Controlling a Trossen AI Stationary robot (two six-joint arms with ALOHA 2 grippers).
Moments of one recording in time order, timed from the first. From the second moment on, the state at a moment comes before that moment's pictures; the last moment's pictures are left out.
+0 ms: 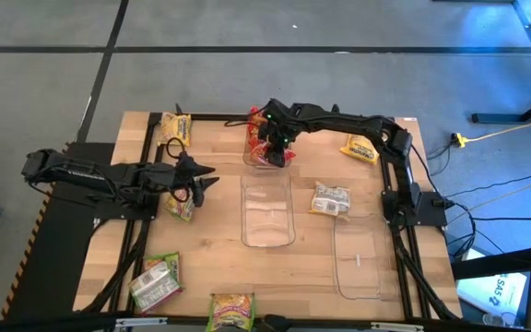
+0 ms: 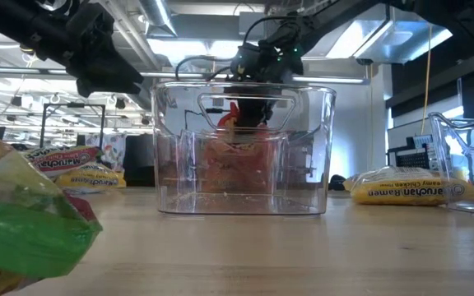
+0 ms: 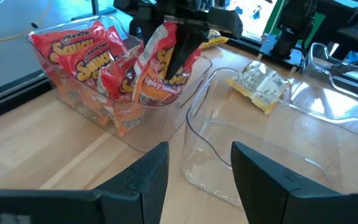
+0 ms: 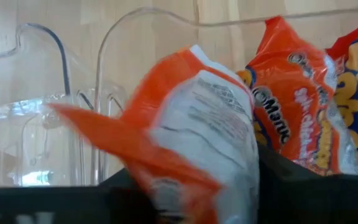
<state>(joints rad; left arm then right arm) -0.06 0.67 0.37 -0.07 -0.44 -0.39 -0.44 2.08 1.70 -0.70 -0.36 -0.27</state>
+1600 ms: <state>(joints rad) -0.23 0.92 0.51 -0.14 -0.36 -0.56 -0.14 1.22 0.86 -0.51 -0.13 0.24</state>
